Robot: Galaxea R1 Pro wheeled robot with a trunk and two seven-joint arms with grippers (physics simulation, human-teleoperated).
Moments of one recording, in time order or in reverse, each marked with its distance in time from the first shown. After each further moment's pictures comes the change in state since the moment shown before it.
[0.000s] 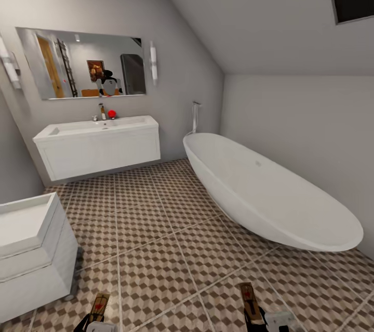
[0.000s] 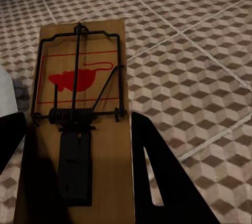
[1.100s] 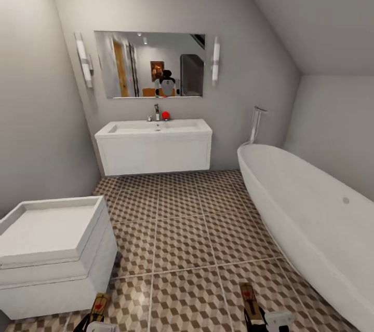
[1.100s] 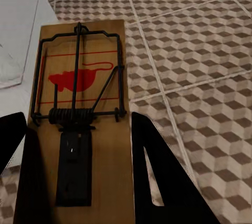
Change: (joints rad) left arm 0.000 0.000 0.000 0.000 0.000 0.000 0.000; right arm 0.000 0.000 0.000 0.000 0.000 -0.001 0.000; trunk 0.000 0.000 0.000
